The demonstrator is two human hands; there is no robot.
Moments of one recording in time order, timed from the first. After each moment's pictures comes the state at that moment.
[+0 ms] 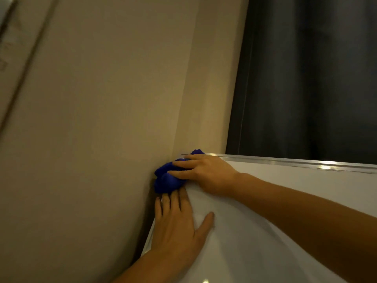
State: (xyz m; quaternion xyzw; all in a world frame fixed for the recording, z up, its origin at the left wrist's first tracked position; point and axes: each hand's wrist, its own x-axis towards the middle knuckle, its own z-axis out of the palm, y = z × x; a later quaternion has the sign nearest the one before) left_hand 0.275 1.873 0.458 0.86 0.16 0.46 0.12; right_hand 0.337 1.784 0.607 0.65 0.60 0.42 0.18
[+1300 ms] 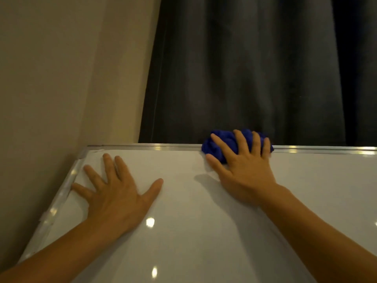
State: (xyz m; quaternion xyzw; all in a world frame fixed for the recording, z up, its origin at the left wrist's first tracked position) left_hand 0.304 1.808 0.518 0.90 0.18 0.38 0.13; right_hand 0.359 1.542 0.579 0.84 0.14 0.53 -0.04
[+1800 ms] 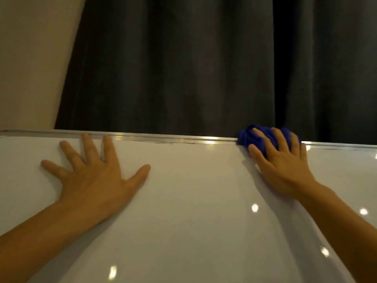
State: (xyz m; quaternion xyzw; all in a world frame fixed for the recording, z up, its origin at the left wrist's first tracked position) left_hand 0.323 1.700 0.540 0.90 0.13 0.41 0.07; right_hand 0.357 1.340 0.579 0.87 0.01 0.49 -0.09
